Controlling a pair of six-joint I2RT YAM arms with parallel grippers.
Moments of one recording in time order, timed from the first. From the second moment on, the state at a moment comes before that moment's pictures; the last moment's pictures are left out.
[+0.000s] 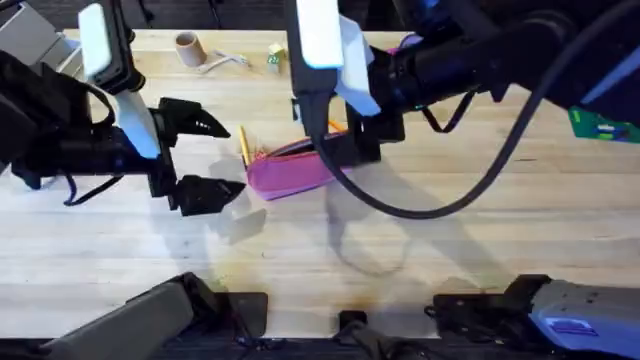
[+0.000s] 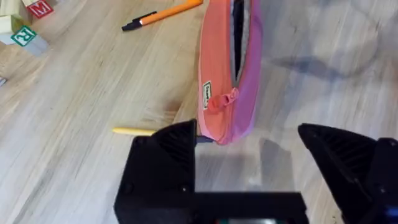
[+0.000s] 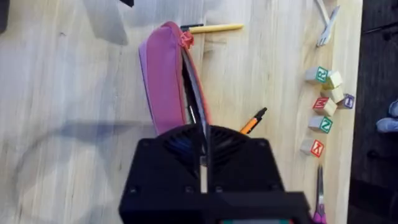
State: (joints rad) left arm 0.49 1.29 0.94 -1.29 0.92 1.65; right arm 0.70 1.44 1.36 -0.82 -0.30 -0.97
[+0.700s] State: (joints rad) left arm 0.49 1.29 0.94 -1.29 0.92 1.65; right arm 0.70 1.53 1.36 -0.83 -0.30 -0.97
